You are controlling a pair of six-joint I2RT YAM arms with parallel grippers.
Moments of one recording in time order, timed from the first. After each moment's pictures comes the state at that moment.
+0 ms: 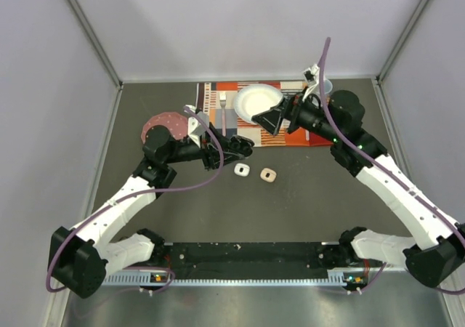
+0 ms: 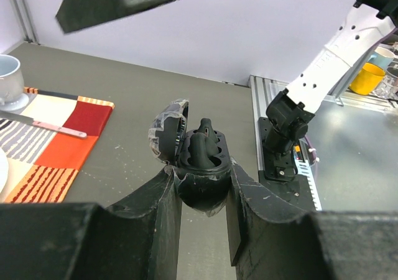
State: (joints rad) left arm -0.50 1.07 0.76 0.49 0.98 -0.32; right arm 0.56 1.15 1.18 -0.12 -0.35 0.48
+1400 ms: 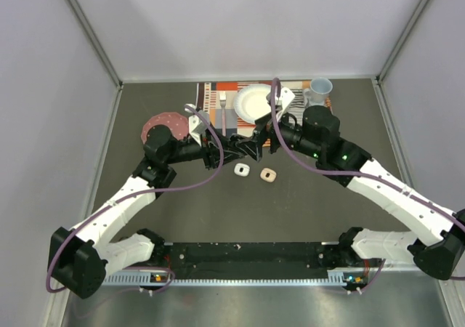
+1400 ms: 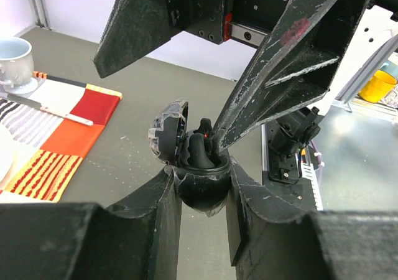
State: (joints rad) left arm -0.50 1.06 0.76 0.44 0.92 -0.32; right arm 0.81 1.15 1.16 -0.16 -0.20 0.10
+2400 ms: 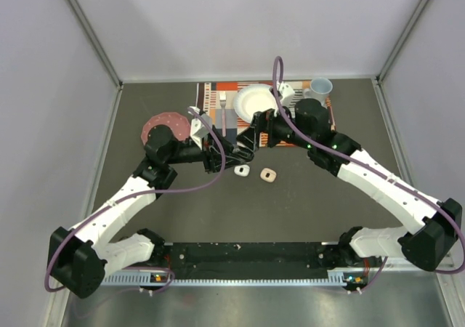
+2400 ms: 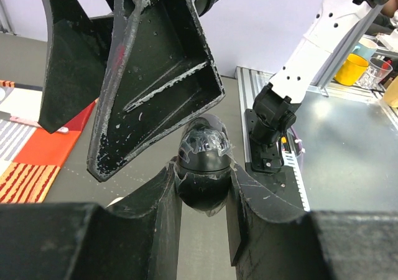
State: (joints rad) left arm -0.52 1.06 0.78 0.44 1.00 -0.31; right arm 0.72 1.24 1.17 -0.19 -0.22 0.39
